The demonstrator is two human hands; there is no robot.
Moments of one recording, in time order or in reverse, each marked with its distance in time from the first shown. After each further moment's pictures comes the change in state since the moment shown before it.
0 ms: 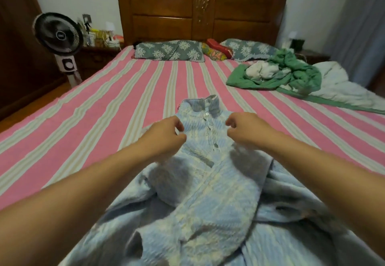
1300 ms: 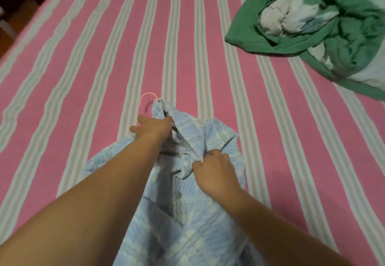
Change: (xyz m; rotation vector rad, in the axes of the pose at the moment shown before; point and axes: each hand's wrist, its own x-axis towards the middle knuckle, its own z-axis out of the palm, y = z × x) left_hand 0.301 0.036 0.095 -0.266 -0.002 -1.122; right_hand 0.163 0.077 0.029 0.267 -0.461 0.250
